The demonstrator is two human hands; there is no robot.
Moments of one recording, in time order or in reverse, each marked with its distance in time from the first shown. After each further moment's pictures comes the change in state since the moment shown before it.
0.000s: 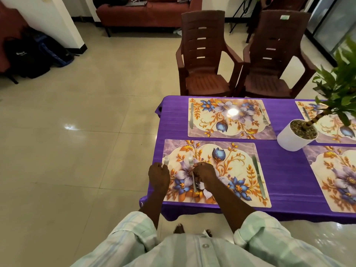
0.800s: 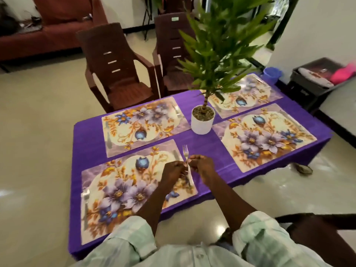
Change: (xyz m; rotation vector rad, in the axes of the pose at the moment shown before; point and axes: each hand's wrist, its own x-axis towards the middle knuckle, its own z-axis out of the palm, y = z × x) left_hand -0.172 0.140 0.207 -0.220 -0.971 0.119; right_hand -0.013 0.043 -0.266 0.547 0.277 -0.098
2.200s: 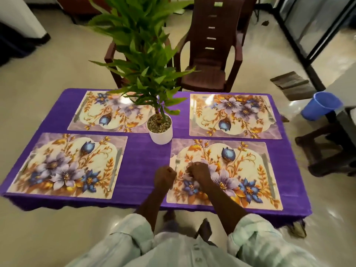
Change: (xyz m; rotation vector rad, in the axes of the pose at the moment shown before) left_hand 0.093 0.044 0.292 0.497 0.504 -0.237; right_hand 0.179 -0.124 -0.252 -0.702 -0.348 0.099
